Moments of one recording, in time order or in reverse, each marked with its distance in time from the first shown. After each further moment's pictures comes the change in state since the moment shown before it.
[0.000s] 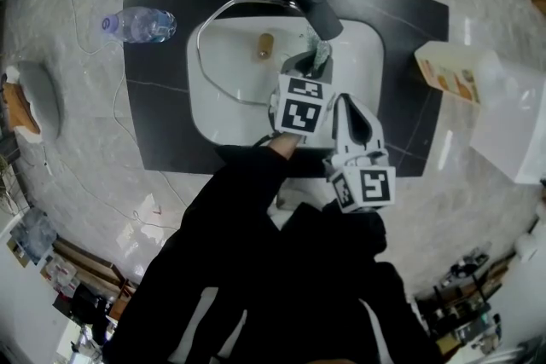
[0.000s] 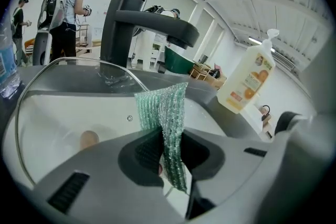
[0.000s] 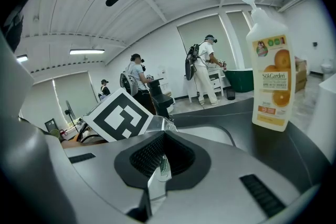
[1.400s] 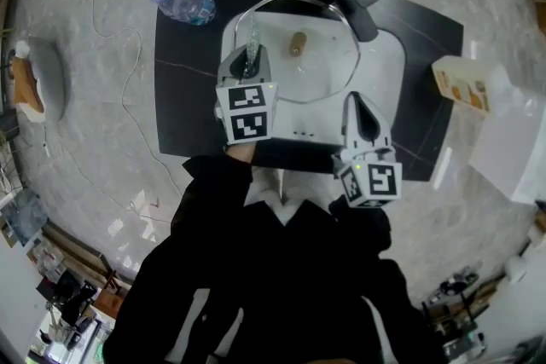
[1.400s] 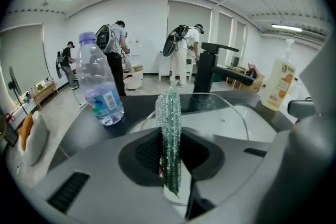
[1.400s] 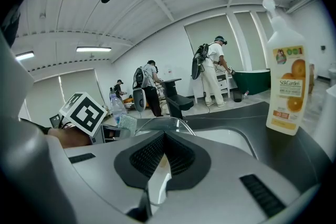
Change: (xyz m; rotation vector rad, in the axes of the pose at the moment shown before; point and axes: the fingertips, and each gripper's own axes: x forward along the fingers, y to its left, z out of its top) left arm -0.153 0.163 0.003 0.012 -0.156 0.445; right arm 0.008 0.043 0.009 -0.042 0.007 0.047
